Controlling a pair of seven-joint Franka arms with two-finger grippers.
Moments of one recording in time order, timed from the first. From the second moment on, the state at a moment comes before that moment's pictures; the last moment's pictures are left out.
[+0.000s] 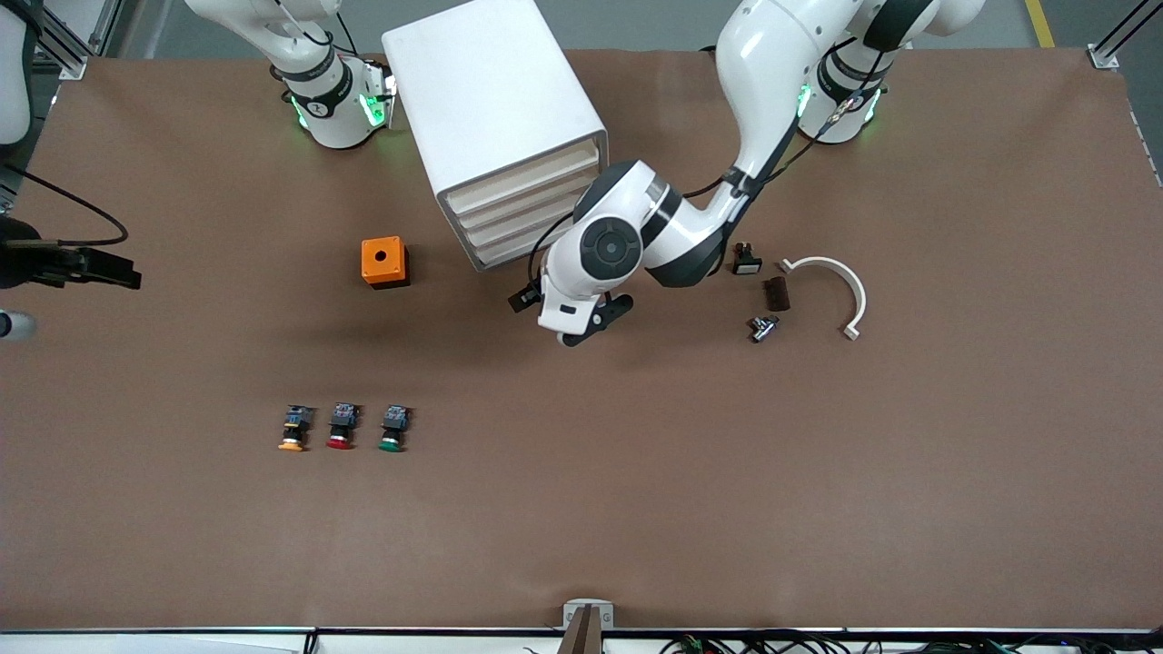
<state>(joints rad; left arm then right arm) -0.69 0.71 -0.12 -1.31 -0.36 2.04 -1.24 0.01 0.18 -0.11 -1.44 -0.05 1.44 -0.08</state>
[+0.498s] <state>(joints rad) -0.44 0.41 -0.11 -1.30 -0.26 1.76 -1.18 0.02 0.19 -0.09 -1.42 -0.06 1.44 -0.08</state>
